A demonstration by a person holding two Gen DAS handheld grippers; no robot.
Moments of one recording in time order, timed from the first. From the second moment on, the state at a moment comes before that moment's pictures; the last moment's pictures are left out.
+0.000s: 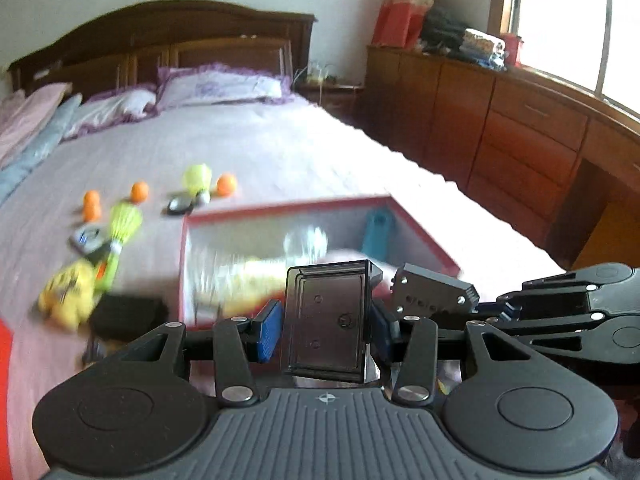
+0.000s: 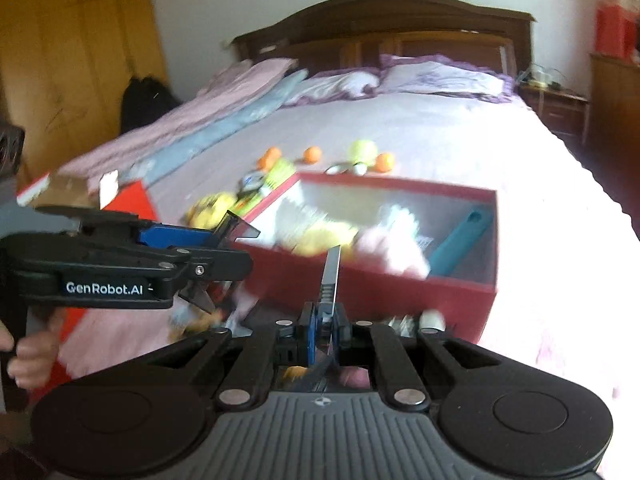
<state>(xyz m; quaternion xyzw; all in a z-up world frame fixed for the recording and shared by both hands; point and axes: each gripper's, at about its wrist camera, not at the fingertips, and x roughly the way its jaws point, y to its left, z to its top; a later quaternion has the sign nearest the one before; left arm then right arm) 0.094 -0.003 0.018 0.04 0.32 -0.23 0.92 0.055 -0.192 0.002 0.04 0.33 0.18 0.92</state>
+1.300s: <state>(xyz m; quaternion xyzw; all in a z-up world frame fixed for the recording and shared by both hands) 0.025 0.046 -0.024 0.04 0.40 -0.12 0.91 -0.008 -0.189 -0.050 0.08 0.41 0.14 0.90</state>
